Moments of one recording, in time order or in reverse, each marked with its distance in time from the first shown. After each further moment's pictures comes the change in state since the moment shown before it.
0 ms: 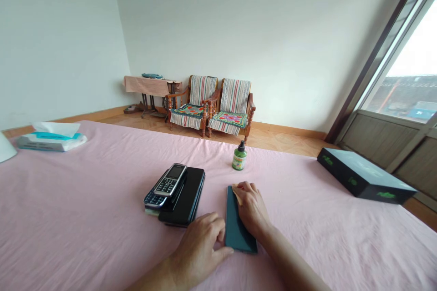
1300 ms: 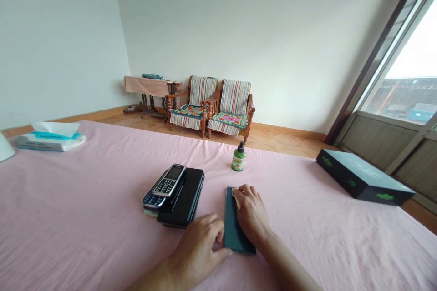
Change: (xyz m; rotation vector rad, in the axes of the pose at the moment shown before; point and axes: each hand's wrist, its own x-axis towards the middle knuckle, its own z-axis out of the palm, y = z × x) left_hand -0.001 -0.001 0.000 -0.001 -0.011 -0.013; right_hand -0.005 -0.006 0.001 -0.122 -0.025 0.046
